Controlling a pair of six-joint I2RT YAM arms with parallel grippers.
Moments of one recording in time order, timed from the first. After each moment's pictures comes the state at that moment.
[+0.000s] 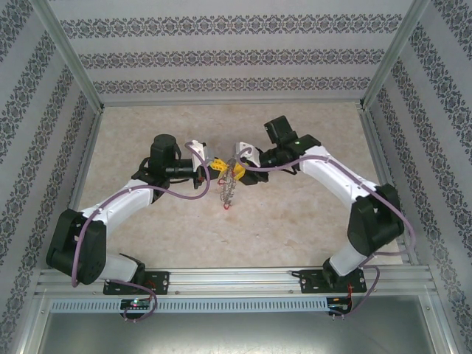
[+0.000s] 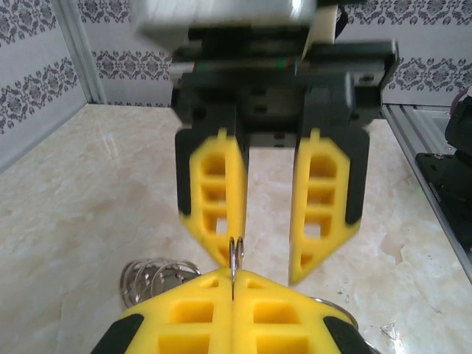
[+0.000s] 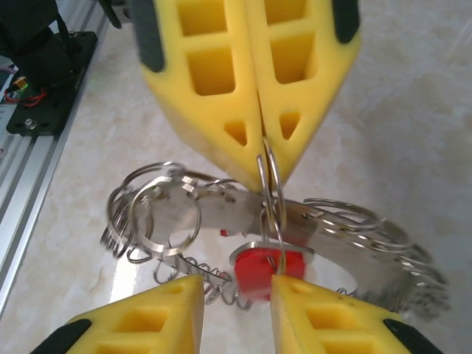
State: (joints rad) left arm -0.35 1.39 0.83 0.22 0.96 0.35; right arm 0.47 1.59 1.30 -0.69 -0.85 -0.82
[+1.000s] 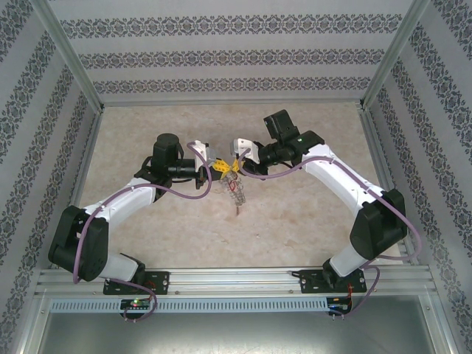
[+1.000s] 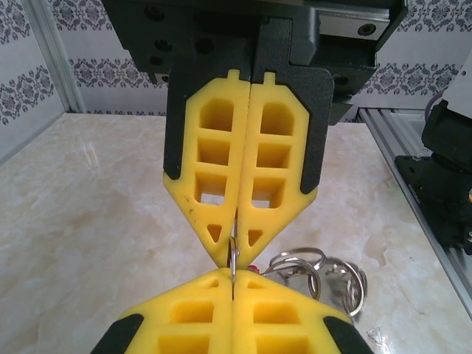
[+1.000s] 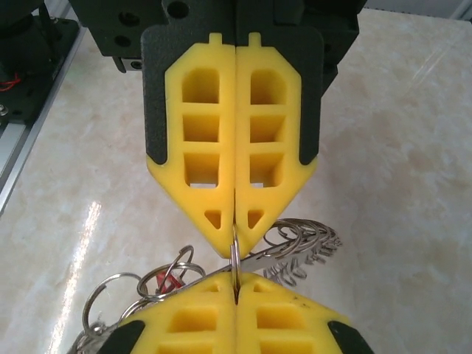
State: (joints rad) left arm -0.37 1.41 0.84 0.22 1.00 0.35; right arm 0.50 1.58 1.38 -0.72 -0.79 -0.88
